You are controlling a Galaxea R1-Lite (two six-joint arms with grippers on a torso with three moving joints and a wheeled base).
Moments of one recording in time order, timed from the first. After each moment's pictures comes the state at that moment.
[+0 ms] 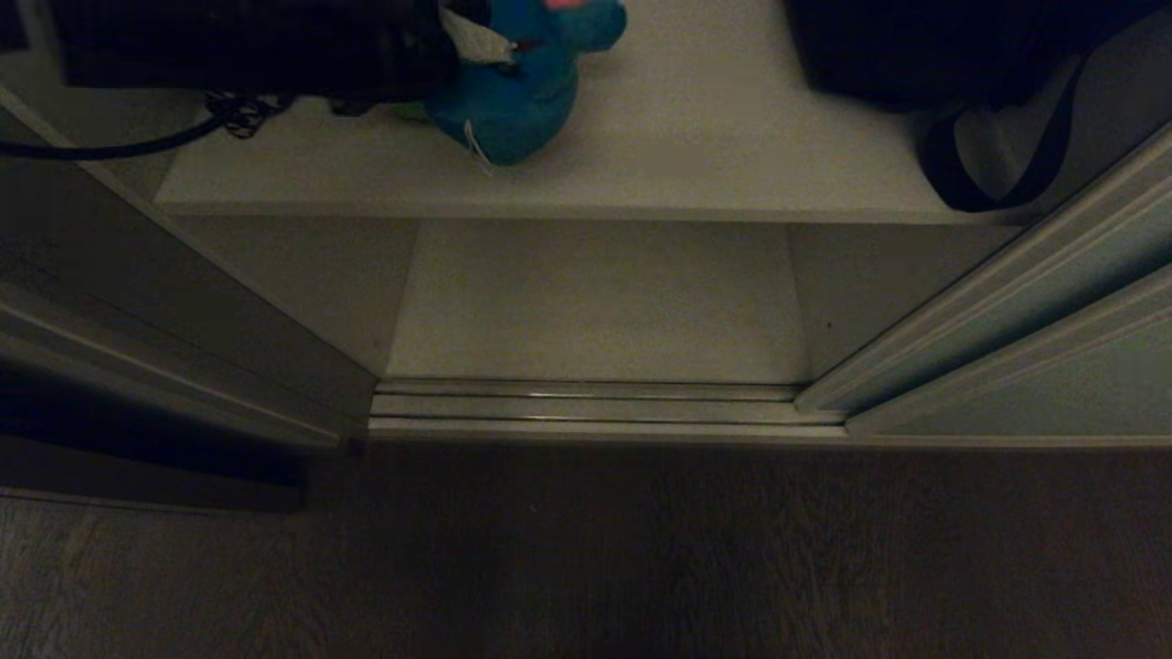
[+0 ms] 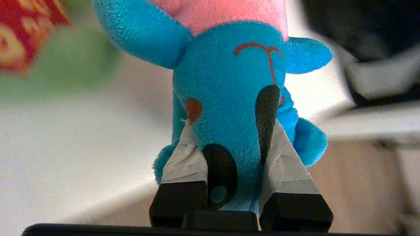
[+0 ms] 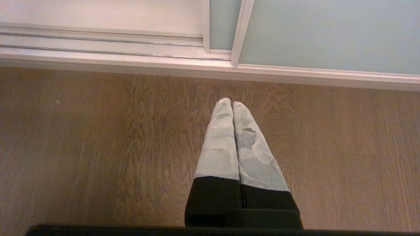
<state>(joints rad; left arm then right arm) -0.42 1.71 -1.93 0.24 -0.26 -0.23 0.00 0.00 0.00 -0.03 -0.01 0.02</state>
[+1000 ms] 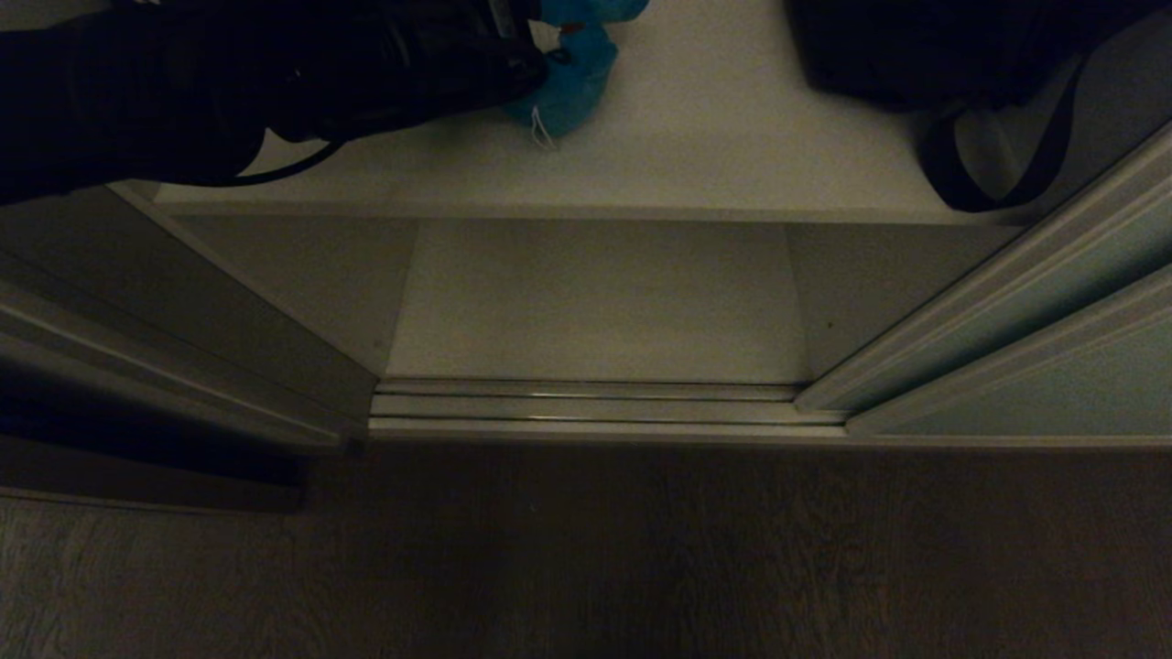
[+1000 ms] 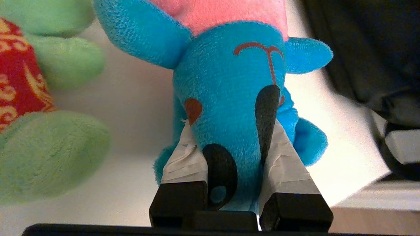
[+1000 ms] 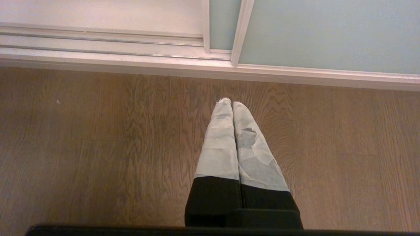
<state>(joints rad) -0.48 1.87 -1.94 -0.11 -0.09 -0.24 0.00 0.00 0.00 -0.03 -0.01 0.02</state>
